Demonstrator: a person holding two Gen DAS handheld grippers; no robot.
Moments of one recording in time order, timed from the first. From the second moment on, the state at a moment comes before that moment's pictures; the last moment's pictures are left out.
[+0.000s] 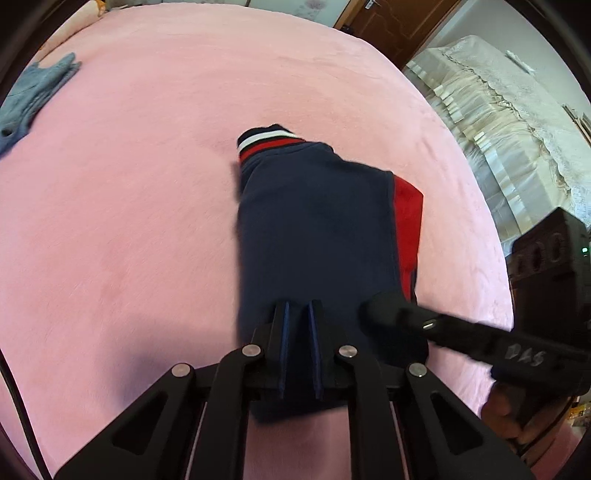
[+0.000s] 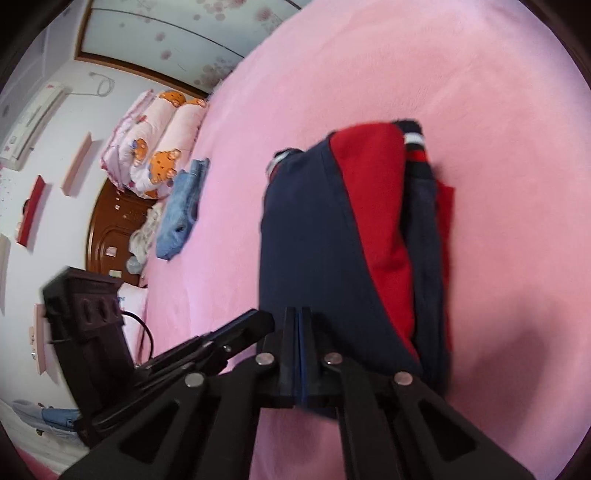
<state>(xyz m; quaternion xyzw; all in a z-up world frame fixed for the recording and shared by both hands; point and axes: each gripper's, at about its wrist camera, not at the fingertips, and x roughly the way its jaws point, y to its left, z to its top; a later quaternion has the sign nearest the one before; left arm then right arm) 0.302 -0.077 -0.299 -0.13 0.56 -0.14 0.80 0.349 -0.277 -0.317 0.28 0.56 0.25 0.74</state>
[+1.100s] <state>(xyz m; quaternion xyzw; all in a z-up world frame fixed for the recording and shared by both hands) 0.434 -0.056 -0.326 -0.20 0.53 -0.14 0.81 0.408 -0.355 -0.333 0.29 0.53 0.09 0.79</state>
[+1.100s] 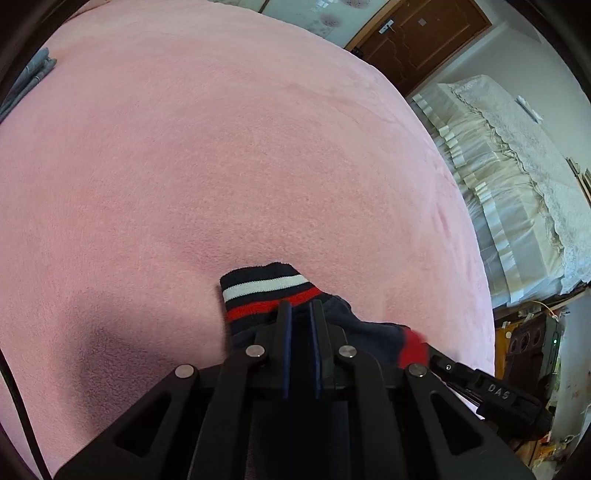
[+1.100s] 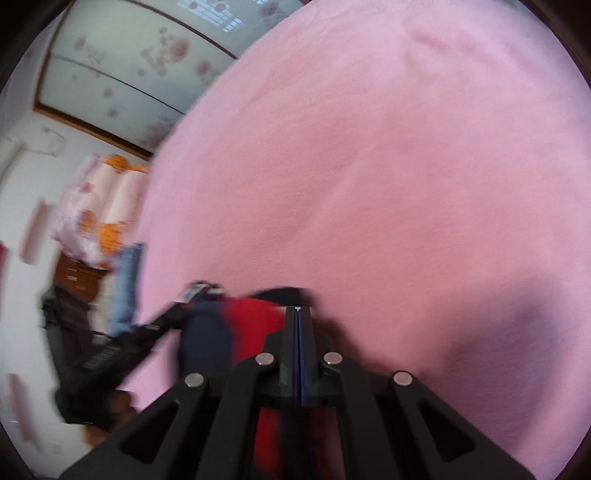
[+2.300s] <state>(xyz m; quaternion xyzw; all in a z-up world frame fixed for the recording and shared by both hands) 0.339 -0.071 -0.321 -0.14 0.64 -0.07 0.75 0.319 -0.351 -0.344 0.40 0.64 0.08 0.65</state>
